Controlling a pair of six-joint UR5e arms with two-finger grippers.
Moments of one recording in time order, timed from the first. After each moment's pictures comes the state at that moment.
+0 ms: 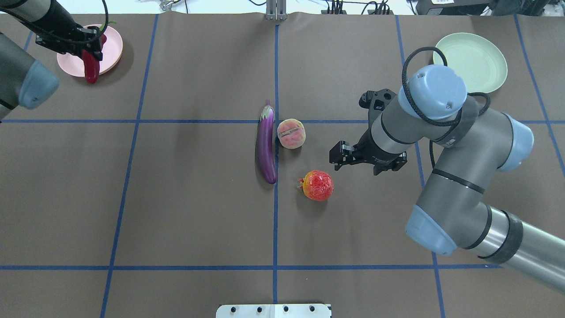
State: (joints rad) left arm -1.14 -2.08 -1.49 -1.75 -2.20 -0.76; right arm 0.61 -1.13 1.90 -1.54 2.06 1.23
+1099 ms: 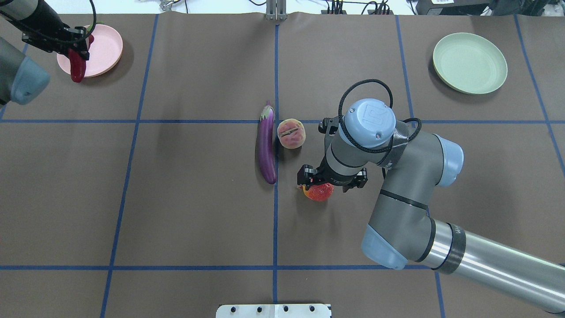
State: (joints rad) left arm -1.17 -2.08 -1.44 -1.75 -2.20 -0.69; right arm 0.52 -1.02 1.74 -1.53 2.02 1.24
